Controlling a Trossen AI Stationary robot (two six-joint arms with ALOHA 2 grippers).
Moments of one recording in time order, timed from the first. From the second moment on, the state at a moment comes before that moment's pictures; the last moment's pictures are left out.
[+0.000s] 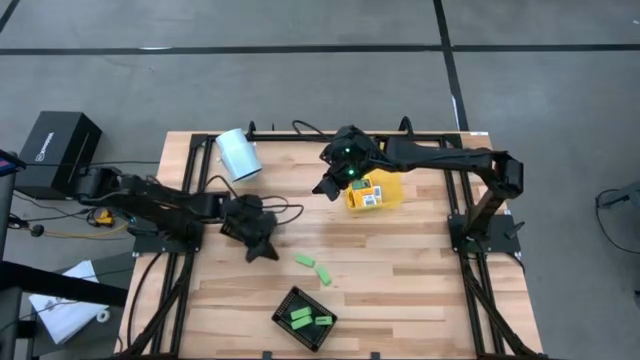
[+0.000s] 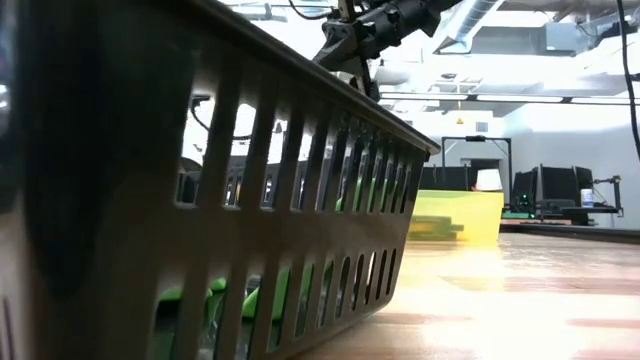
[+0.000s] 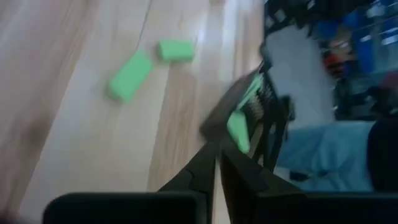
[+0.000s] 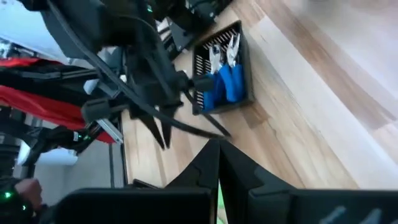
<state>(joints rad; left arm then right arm) -0.02 1.22 0.48 0.06 0.50 -0.68 -0.25 1.71 1.44 -0.40 -0.42 0.58</state>
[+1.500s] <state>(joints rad) 0.12 1.11 0.48 -0.65 0.01 -0.81 -0.35 1.65 1.44 -0.47 -0.50 0.41</state>
